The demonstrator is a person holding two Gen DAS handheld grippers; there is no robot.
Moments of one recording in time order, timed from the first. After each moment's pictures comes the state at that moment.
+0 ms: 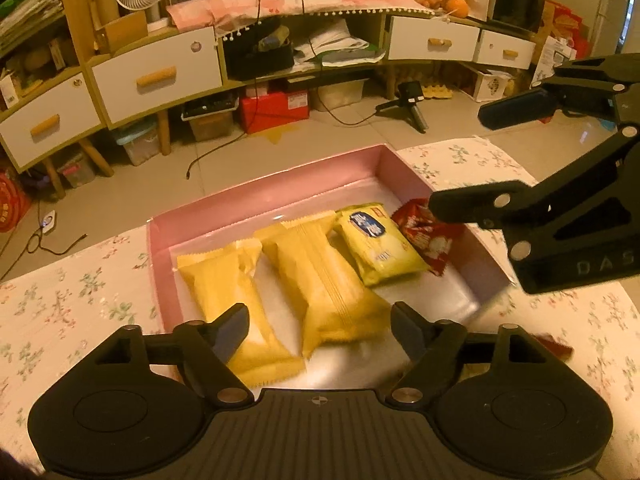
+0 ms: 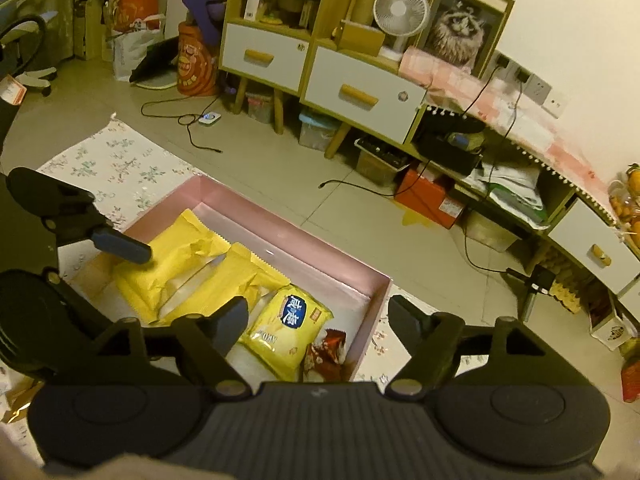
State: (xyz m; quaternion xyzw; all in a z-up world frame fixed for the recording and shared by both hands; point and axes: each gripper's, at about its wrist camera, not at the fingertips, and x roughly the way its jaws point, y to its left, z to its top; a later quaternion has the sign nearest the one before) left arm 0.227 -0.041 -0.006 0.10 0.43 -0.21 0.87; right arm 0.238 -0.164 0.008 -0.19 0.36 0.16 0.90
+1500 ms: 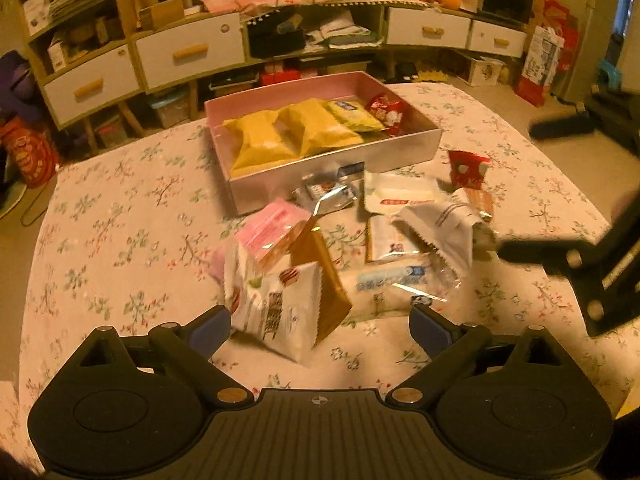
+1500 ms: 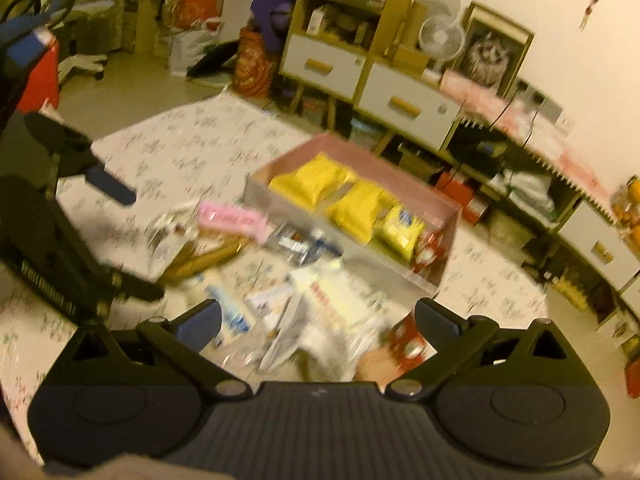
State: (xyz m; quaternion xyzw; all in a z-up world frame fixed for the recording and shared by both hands) left arm 0.042 0.033 -0.017 0.10 0.43 -0.18 0.88; right arm 0.061 -0.133 -0.022 -0.20 0.36 0.21 0.89
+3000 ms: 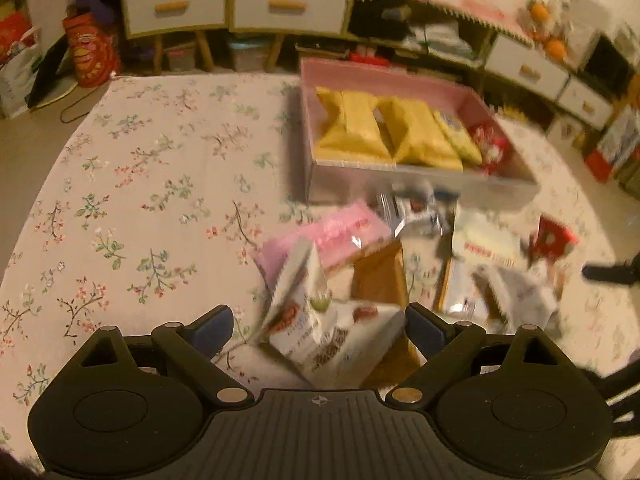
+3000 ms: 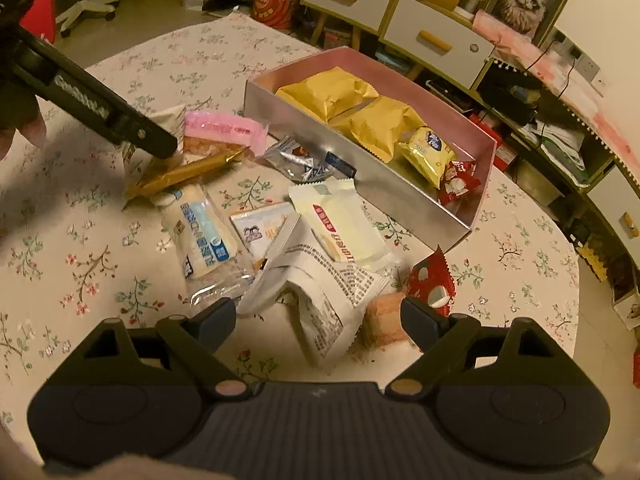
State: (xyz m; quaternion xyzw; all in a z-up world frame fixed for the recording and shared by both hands) left arm 0.096 0.056 -0.039 -0.02 0.49 -0.08 0.87; right arm 0.091 -0.140 -0.064 -0.25 0.43 0.21 0.84
